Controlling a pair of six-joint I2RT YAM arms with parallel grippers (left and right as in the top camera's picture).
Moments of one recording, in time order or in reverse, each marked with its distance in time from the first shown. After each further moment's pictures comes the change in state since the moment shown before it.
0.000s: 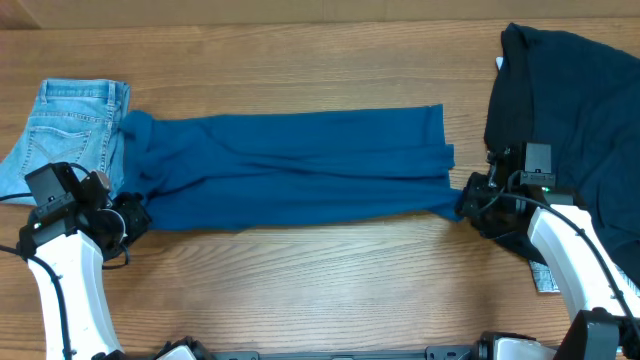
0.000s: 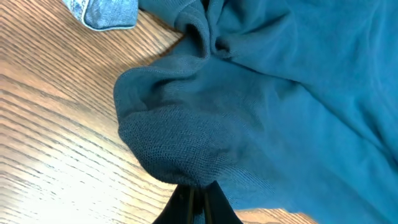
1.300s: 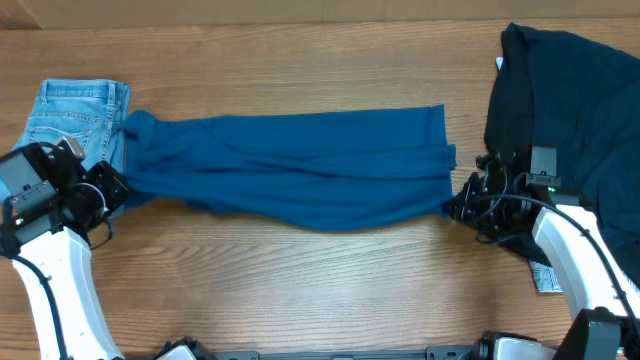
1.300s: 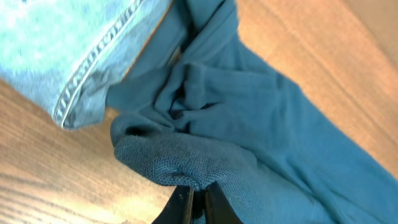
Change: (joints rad) left arm 0.025 0.000 0.108 0.152 0.118 -0.046; right arm -0.035 0.000 0.001 -0.060 -0.320 -0.114
